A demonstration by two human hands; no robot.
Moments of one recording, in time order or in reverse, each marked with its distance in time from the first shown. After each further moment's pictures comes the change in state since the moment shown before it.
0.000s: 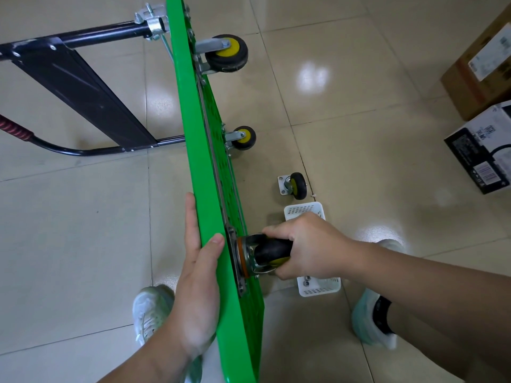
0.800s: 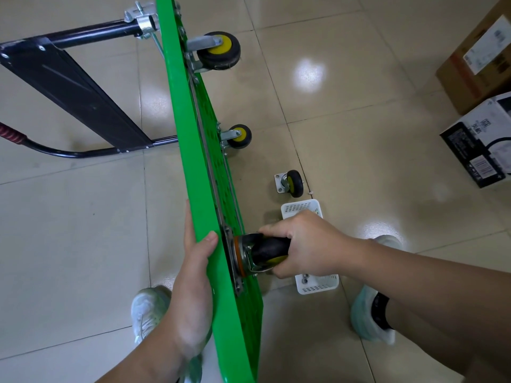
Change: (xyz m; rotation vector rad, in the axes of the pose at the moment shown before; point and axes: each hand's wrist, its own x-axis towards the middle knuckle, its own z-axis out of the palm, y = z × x) left_hand 0.000 -0.019 -0.014 -0.013 -0.054 -0.063; right_hand -0.002 0.007 0.002 0.047 0.013 0.001
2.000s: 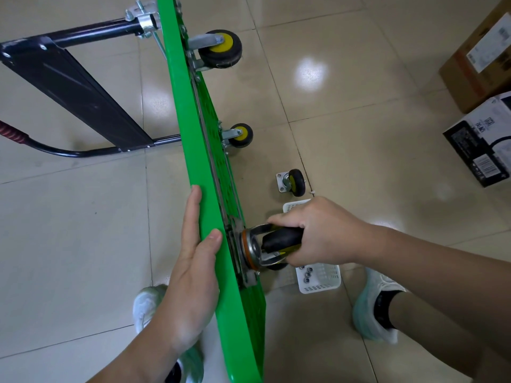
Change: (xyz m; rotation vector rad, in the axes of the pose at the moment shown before) left_hand 0.004 0.019 0.001 0.458 0.064 0.141; right_hand 0.000 0.006 -0.021 -0.165 0.020 -0.031
